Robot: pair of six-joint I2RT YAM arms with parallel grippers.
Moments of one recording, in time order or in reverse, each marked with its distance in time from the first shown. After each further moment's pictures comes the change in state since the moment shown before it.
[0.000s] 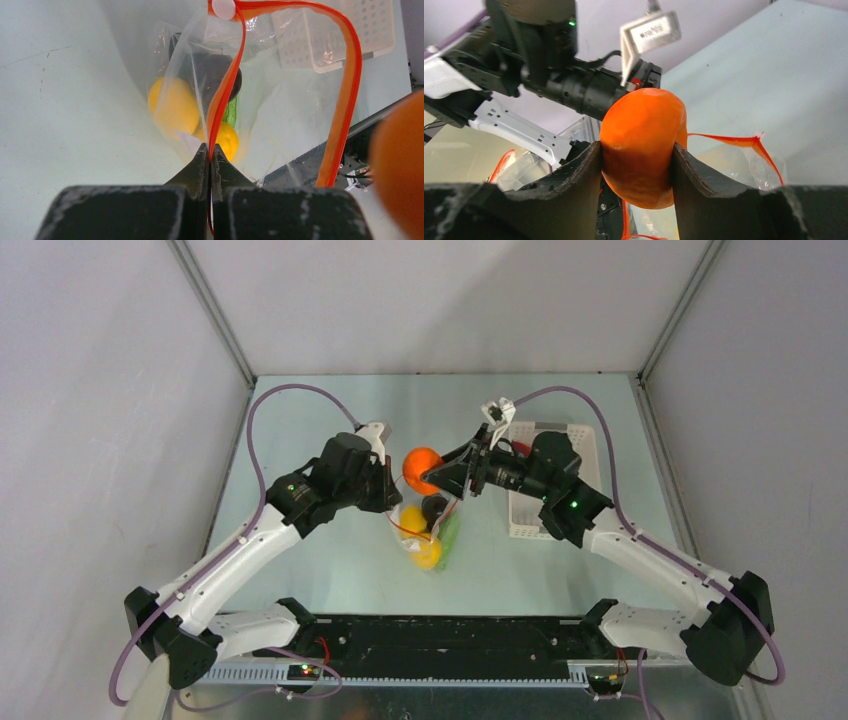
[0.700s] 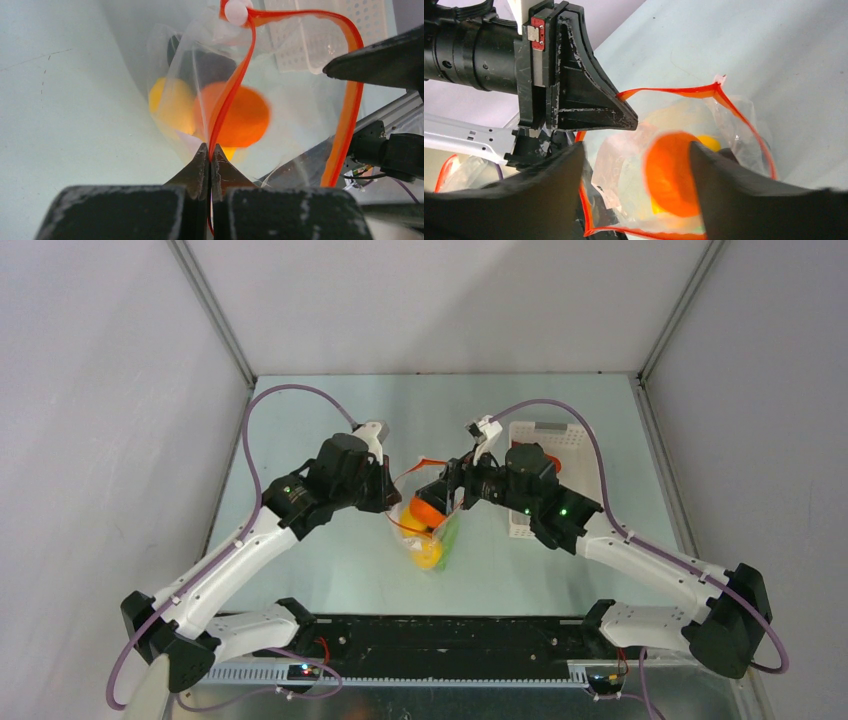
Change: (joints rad) left arm 0.000 -0.020 0.000 0.000 0.000 0.000; right arm 0.121 0.031 -0.003 -0.218 0.290 -0.083
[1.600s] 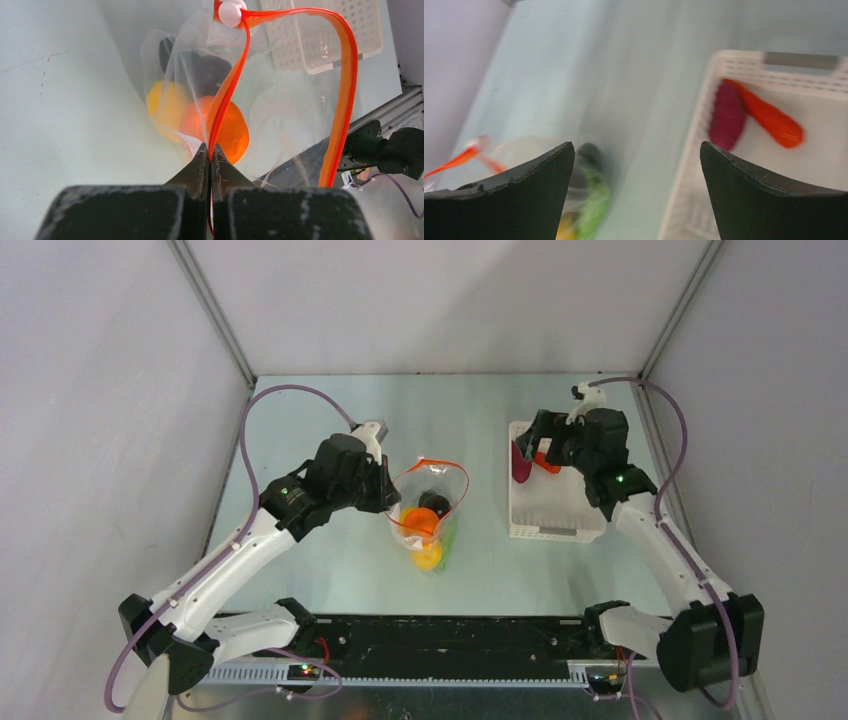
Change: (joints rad) left arm 0.000 -0.013 0.000 0.001 0.004 0.000; right arm -0.573 -0.047 0.000 -0.238 0.091 -0.068
